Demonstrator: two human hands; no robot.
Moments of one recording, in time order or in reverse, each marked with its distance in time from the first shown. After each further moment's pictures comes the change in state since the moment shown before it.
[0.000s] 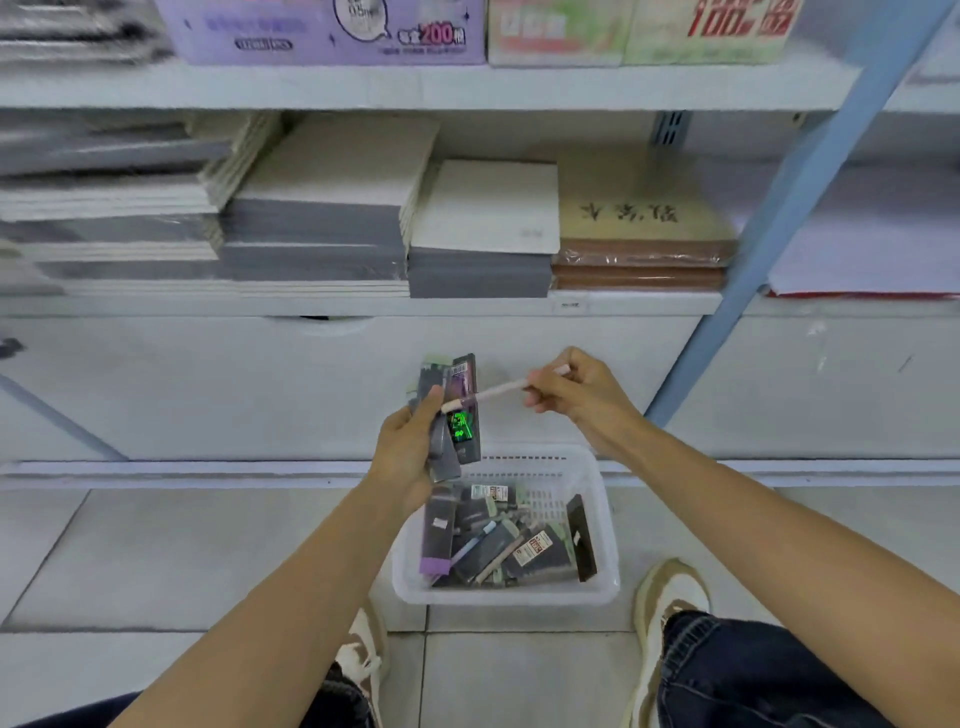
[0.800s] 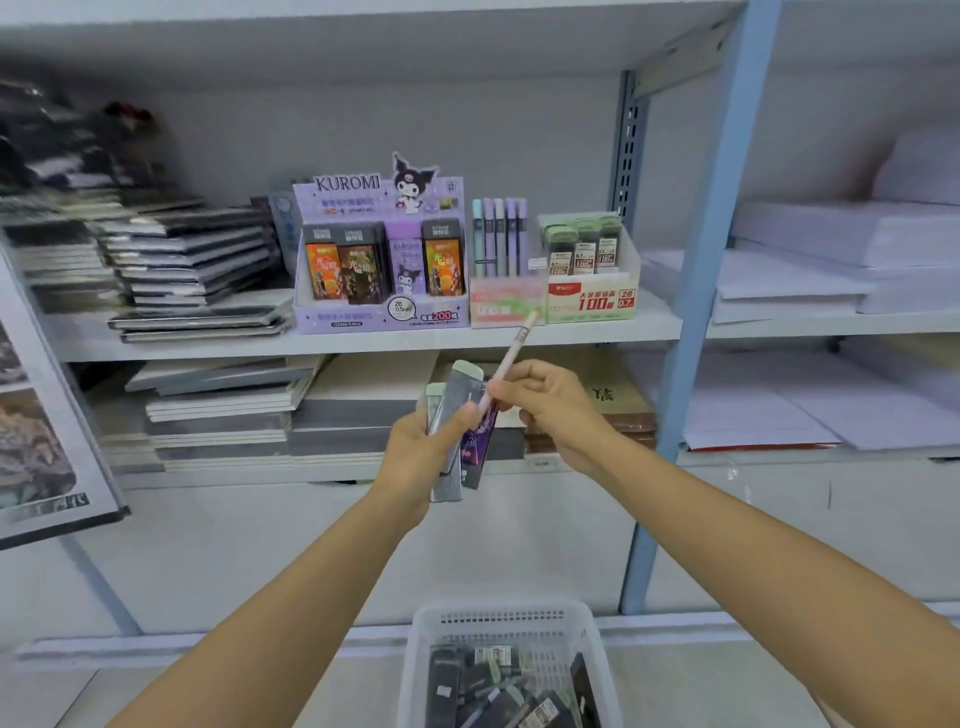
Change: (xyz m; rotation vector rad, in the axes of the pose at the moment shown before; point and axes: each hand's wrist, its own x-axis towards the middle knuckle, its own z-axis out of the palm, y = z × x) left_hand -0.096 0.138 0.073 0.364 -0.188 0.468; right_hand -0.040 -0.188 0.077 -0.220 0.029 -0.318
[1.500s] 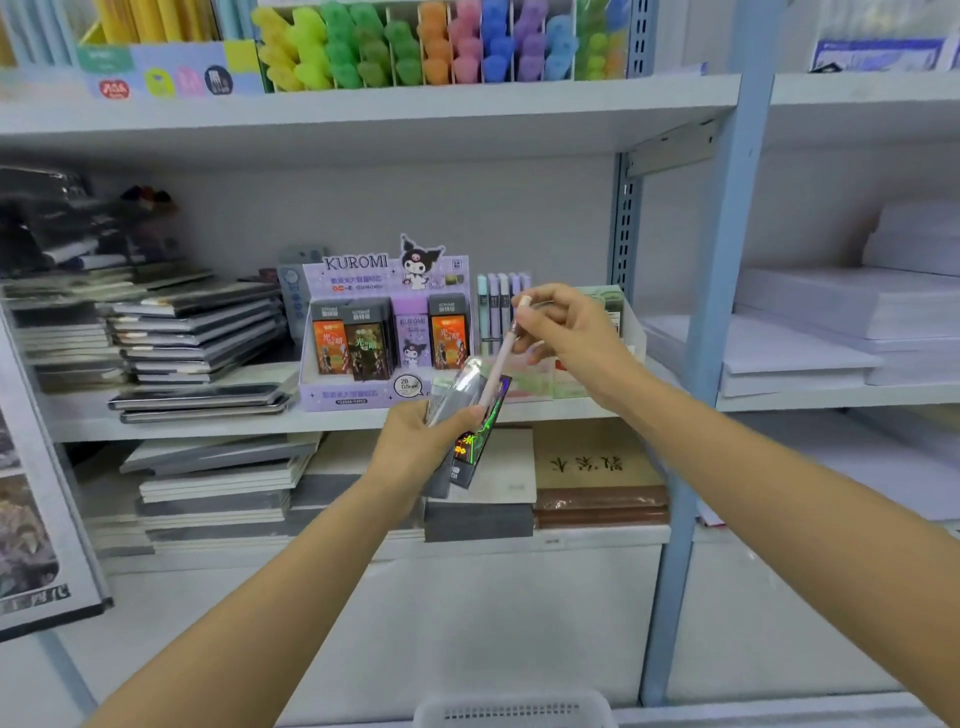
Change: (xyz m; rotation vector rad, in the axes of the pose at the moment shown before) left_hand 0.049 0.074 -0.007 0.197 -0.004 0.199; right_hand 0.072 -0.110 -0.023 -0.130 0.011 -0.336
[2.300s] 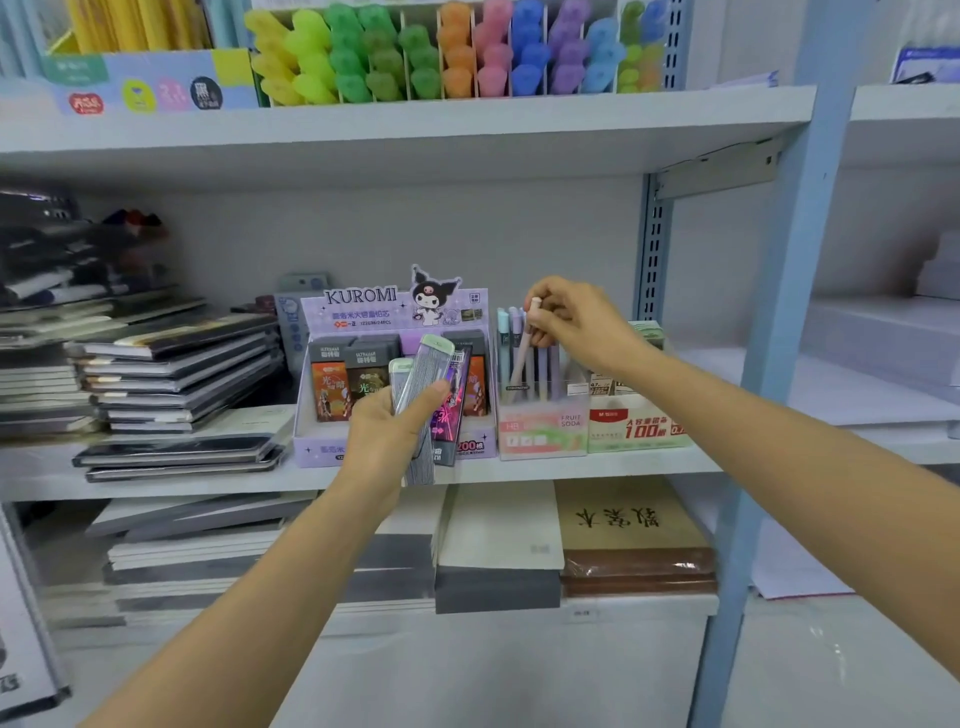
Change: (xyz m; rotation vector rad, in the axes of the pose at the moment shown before) left_hand 0.074 0.011 -0.030 -0.226 0.120 0.111; right_hand 0.101 0.019 -0.009 -0.559 -0.071 -0.109
